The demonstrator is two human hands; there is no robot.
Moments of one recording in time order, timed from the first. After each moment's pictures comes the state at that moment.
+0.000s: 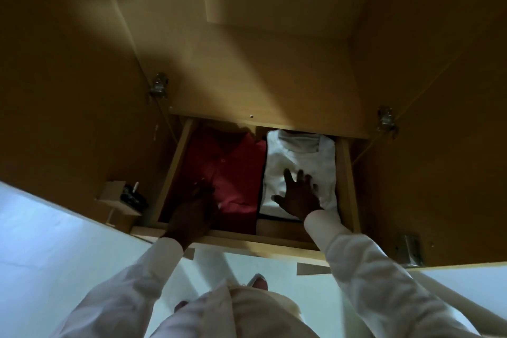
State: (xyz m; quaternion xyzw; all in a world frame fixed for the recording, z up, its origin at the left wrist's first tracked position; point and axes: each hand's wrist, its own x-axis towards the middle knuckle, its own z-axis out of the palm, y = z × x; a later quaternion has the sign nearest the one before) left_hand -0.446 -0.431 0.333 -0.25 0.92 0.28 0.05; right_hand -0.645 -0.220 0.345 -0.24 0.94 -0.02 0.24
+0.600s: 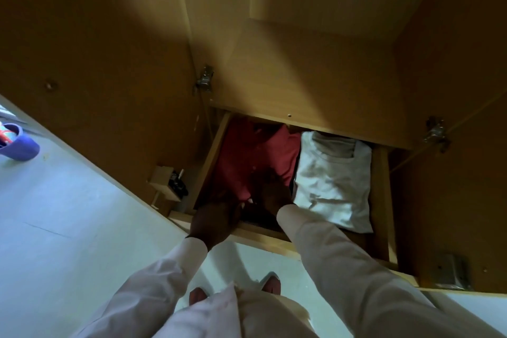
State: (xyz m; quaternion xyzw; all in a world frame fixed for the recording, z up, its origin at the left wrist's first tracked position) left_hand -0.400 -0.430 0.334 -0.24 0.94 0.23 -0.01; right_hand -0.579 -0.335 0.303 -0.42 0.87 -0.04 0.26
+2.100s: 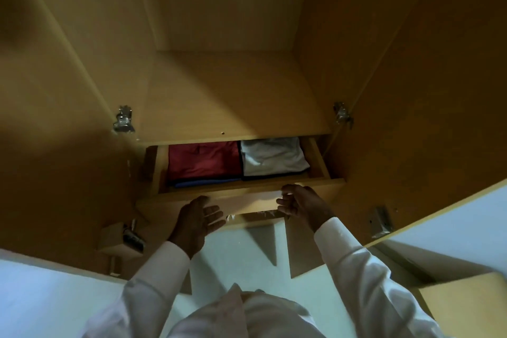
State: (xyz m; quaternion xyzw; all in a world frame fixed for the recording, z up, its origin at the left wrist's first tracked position) left_hand -0.500 -0.422 0.379 -0.44 0.39 0.81 0.01; right_hand -0.628 -0.190 0.372 0.23 0.65 -0.66 0.30
